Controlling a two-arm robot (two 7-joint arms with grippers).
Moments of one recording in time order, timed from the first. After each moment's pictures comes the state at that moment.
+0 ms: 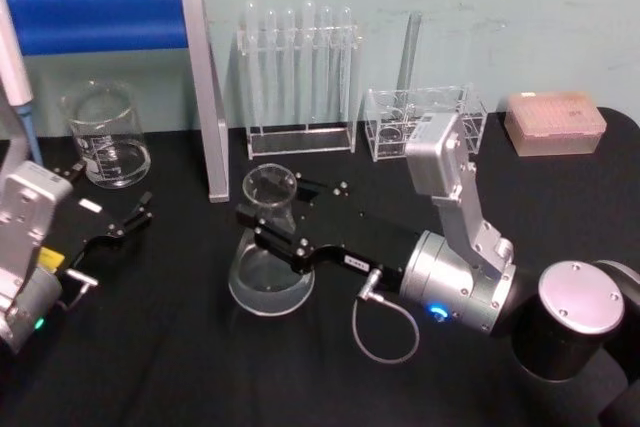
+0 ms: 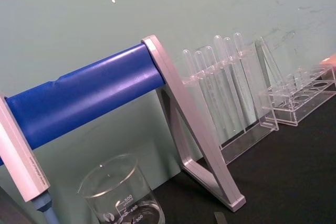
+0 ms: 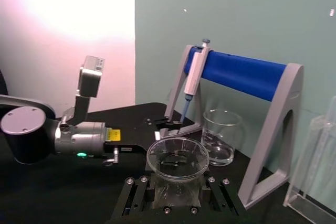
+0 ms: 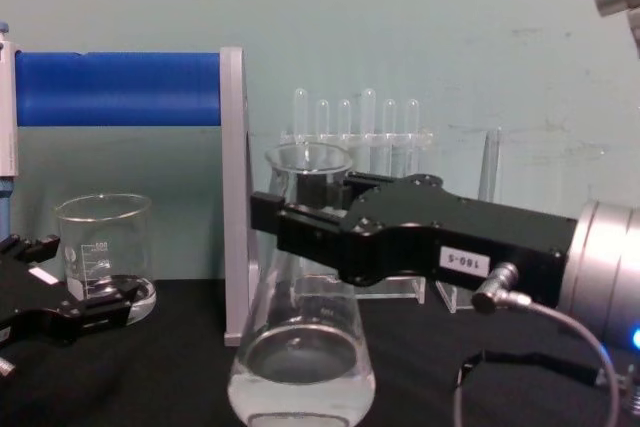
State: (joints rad) left arm -0.20 0.60 0.45 -1.41 -0.25 -0.12 0.03; right arm 0.24 0.38 -0.52 -1.65 0.38 0.02 0.51
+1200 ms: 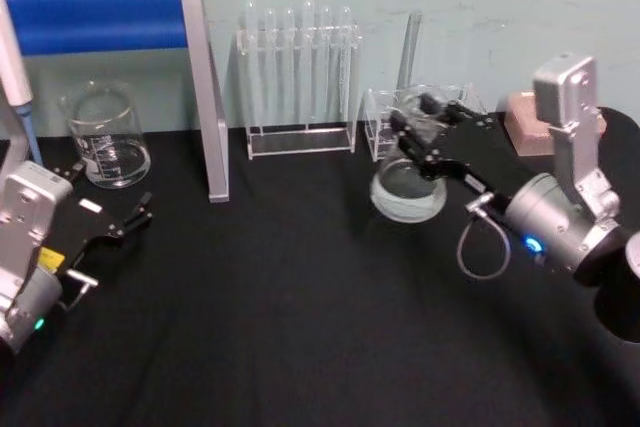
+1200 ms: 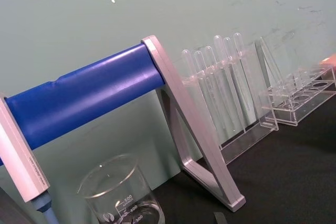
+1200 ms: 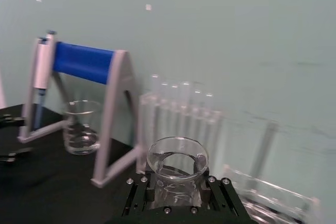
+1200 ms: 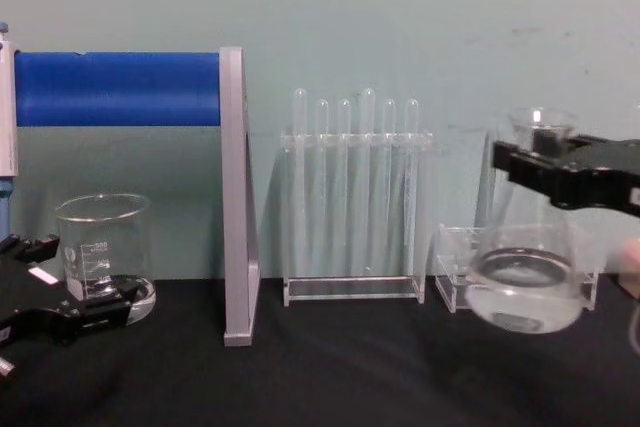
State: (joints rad) left arm -0.20 0.60 0.45 -1.41 -0.25 -0.12 0.03; right arm 0.23 0.39 -0.30 -1.56 0.35 0.01 0.30
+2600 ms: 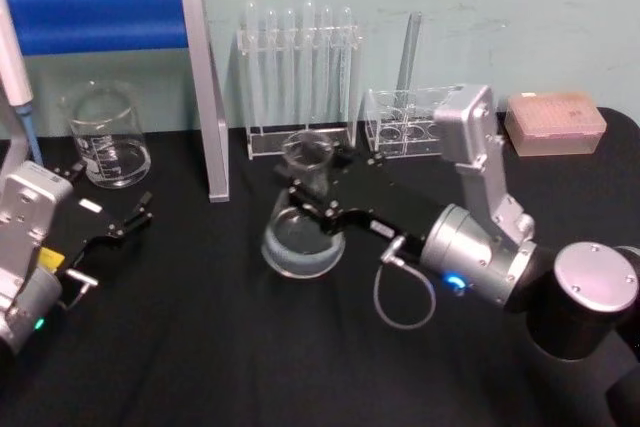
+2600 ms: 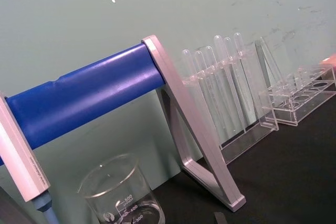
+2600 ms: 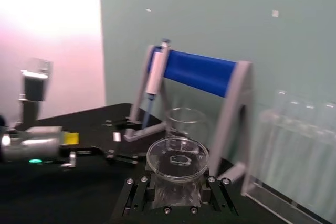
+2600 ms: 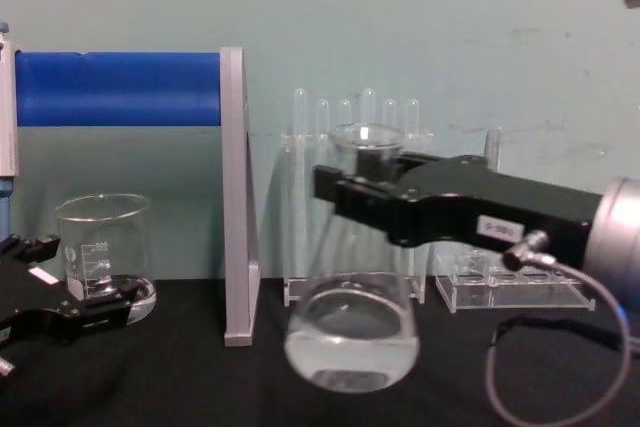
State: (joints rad) left arm -0.20 0.60 0.45 -1.41 -0.25 -0.12 0.03; right arm 0.24 0.34 -0.44 -1.61 0.36 0.03 0.48
